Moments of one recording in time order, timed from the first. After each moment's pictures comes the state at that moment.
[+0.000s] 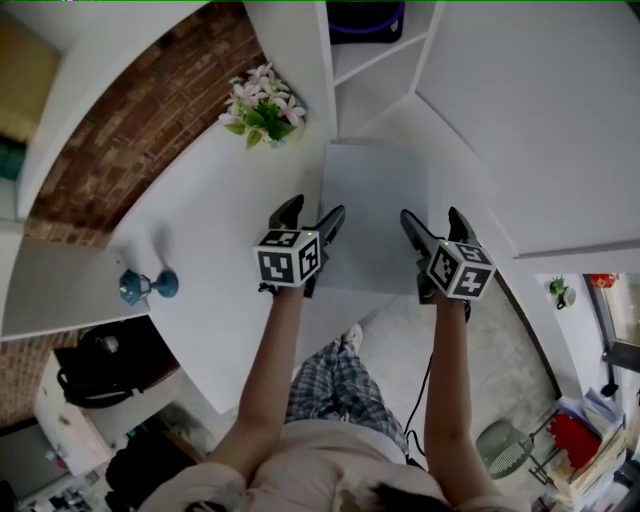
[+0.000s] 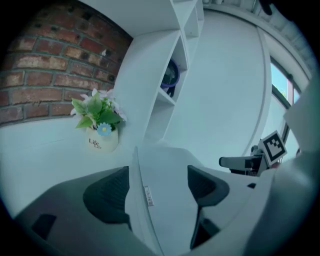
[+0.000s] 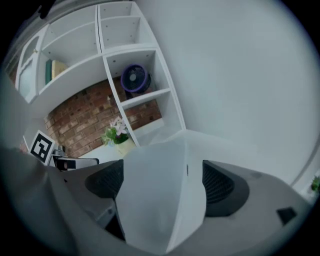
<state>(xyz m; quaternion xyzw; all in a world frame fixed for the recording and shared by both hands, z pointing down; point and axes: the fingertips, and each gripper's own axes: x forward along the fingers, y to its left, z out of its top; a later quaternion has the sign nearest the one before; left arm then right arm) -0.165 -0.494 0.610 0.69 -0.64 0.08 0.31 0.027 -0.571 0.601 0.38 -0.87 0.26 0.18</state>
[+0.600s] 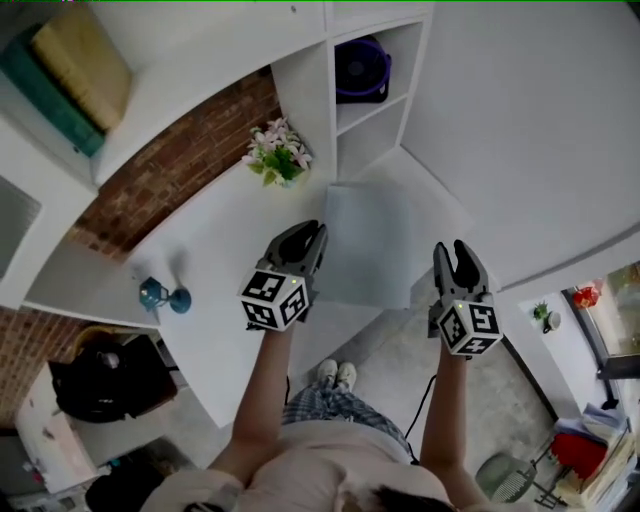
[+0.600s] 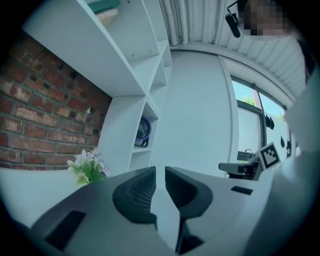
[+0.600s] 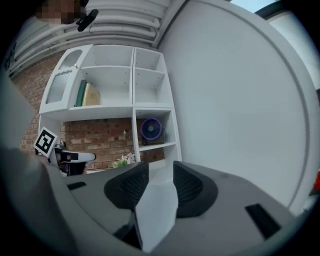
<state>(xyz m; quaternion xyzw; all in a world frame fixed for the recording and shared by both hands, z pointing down) -0.147 -0.431 0.447 0.77 -0.63 -0.03 0.13 0.089 -0.499 0.440 0.42 -0.90 0.08 0.04</state>
